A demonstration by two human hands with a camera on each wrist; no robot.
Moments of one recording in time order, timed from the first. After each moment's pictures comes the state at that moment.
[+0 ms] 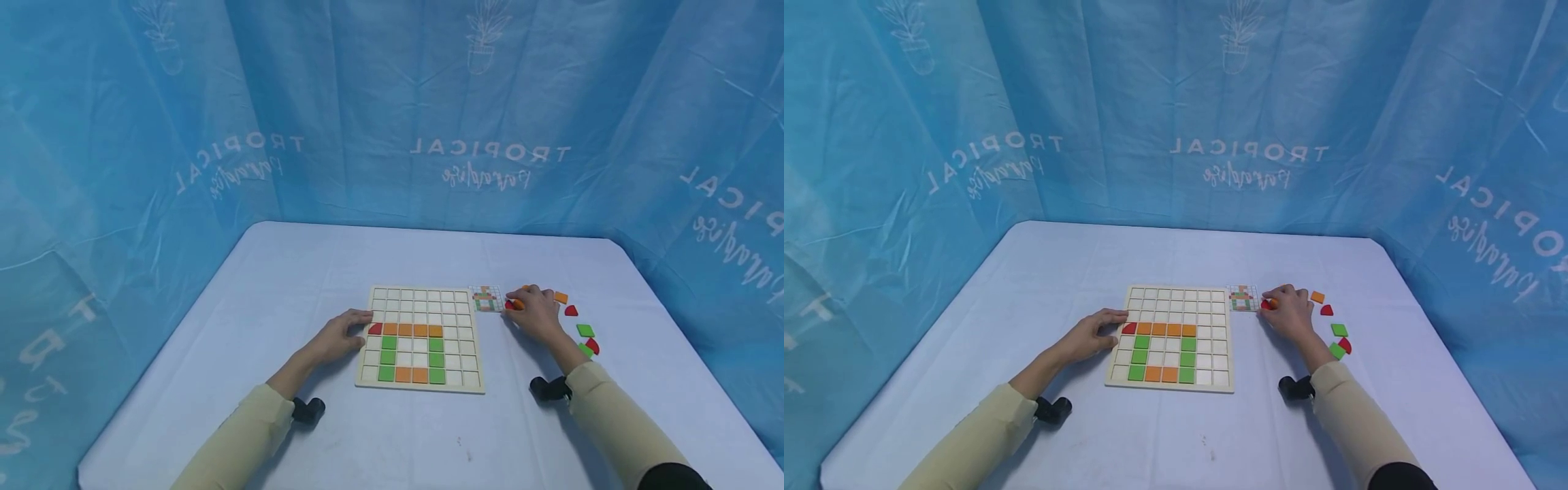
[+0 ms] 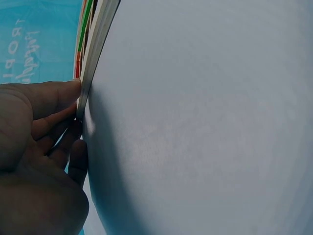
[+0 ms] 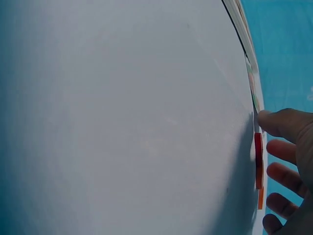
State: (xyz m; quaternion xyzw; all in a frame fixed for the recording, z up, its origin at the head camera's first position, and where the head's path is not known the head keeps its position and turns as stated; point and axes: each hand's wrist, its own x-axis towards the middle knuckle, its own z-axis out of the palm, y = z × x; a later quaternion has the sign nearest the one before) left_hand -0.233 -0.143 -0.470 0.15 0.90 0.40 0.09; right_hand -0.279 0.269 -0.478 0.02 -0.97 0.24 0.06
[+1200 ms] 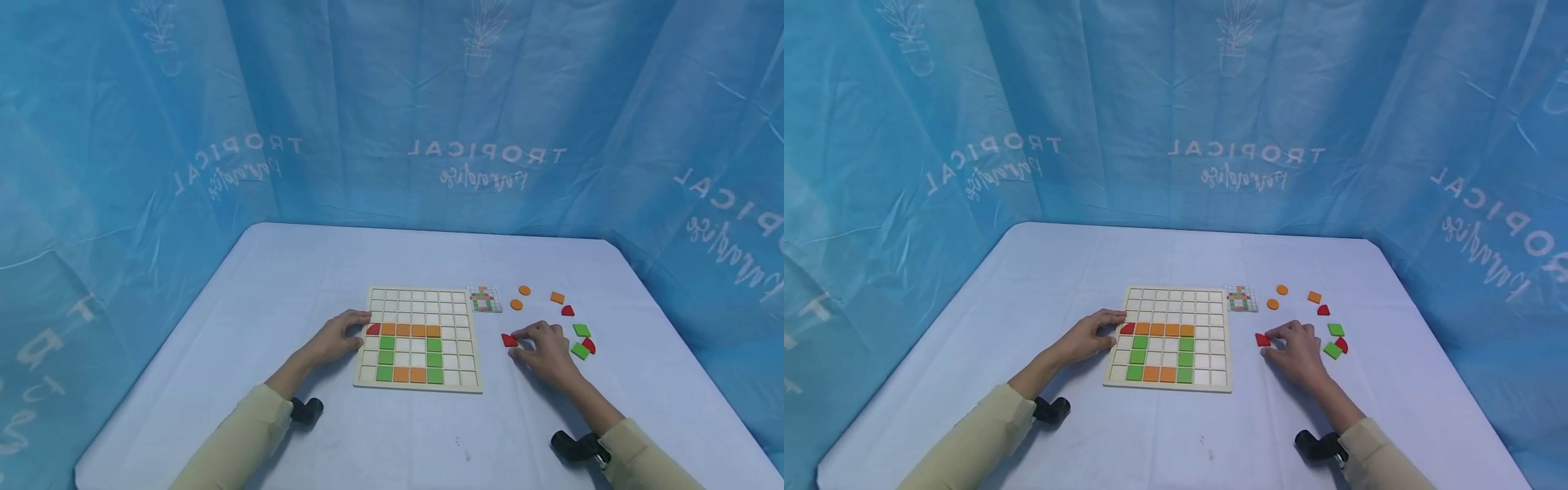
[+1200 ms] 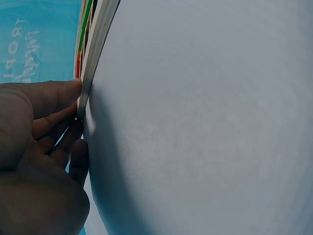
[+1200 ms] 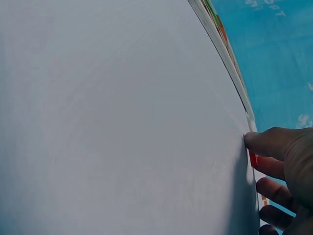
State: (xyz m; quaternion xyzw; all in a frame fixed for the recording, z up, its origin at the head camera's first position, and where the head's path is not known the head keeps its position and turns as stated) left_hand -0.231 -0.145 -0.470 0.16 0.89 0.41 0.08; right_hand -0.200 0.277 -0.487 0.06 -0.95 0.28 0.07
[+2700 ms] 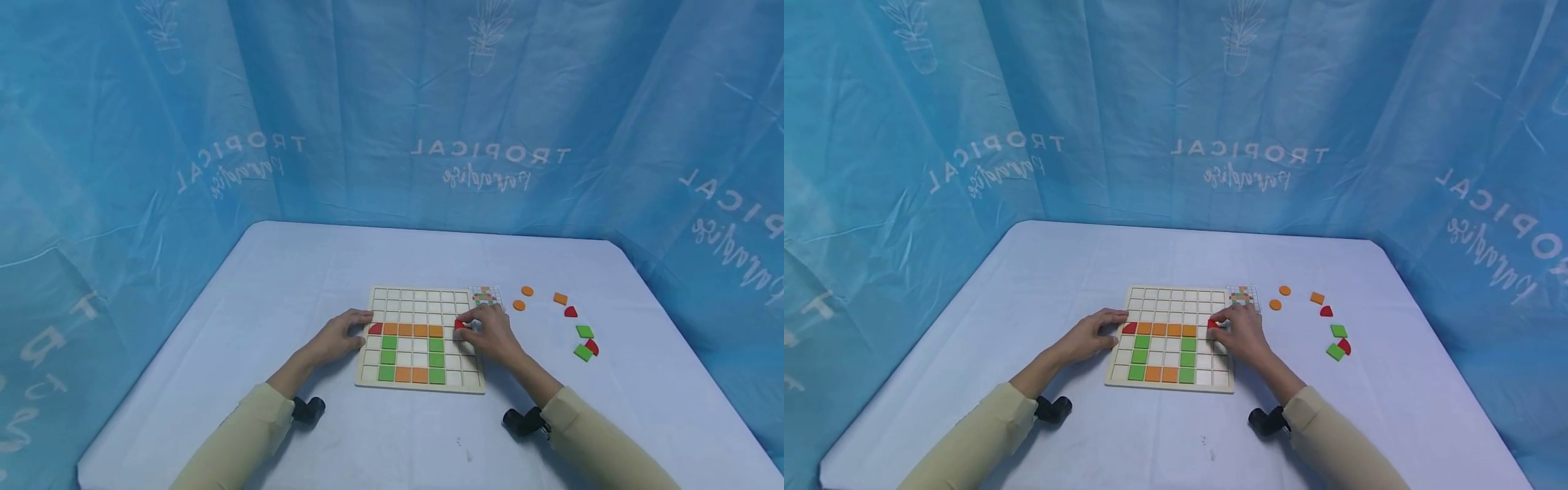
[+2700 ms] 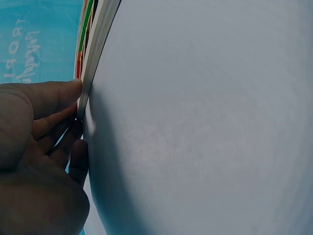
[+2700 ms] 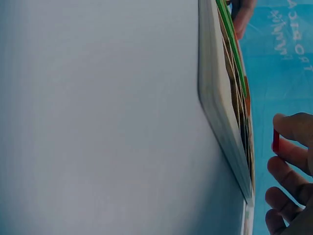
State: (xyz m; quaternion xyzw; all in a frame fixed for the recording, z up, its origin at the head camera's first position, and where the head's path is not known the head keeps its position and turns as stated) left_hand -0.232 -0.146 -0.470 0.17 0.89 0.41 0.09; right_hand -0.230 0.181 -0.470 0.13 -0.94 0.30 0.09
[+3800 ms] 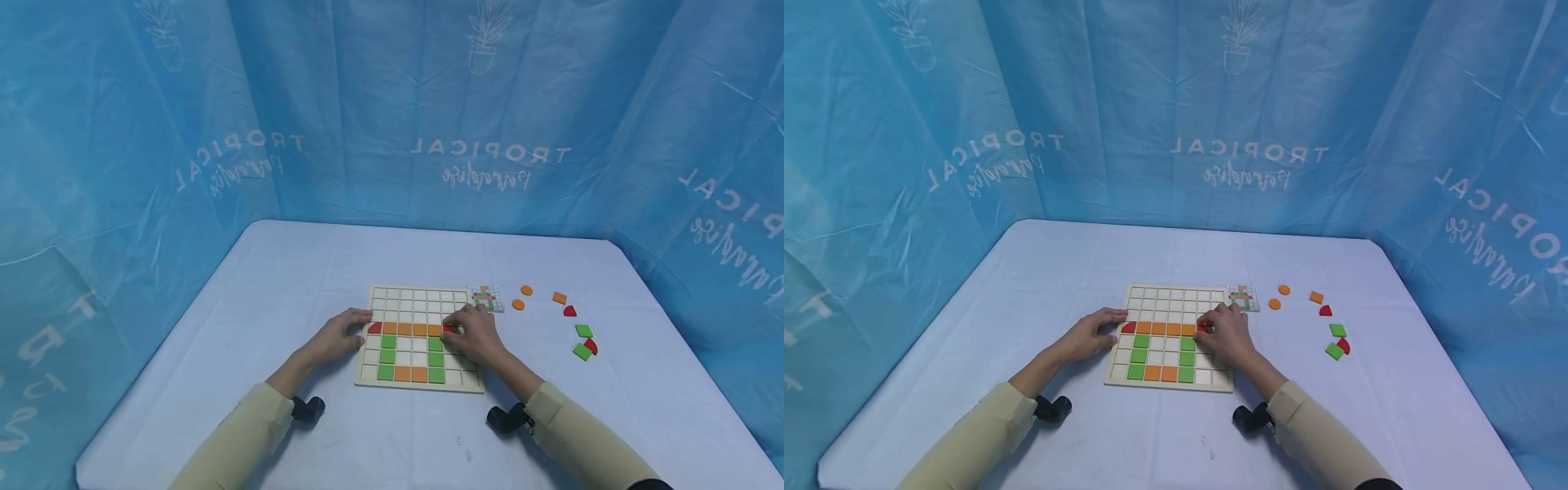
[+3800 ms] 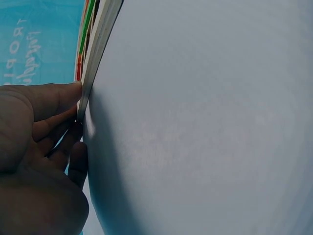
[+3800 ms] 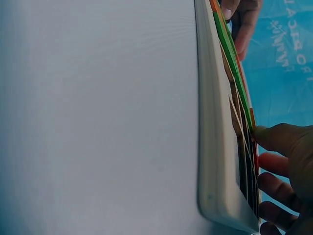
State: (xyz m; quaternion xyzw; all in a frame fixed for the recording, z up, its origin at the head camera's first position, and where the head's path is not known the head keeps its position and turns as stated) left_hand -0.231 -0.141 -0.469 0.13 0.90 0.41 0.09; right_hand -0.233 0.160 -0.478 0.18 -0.95 0.24 0.11
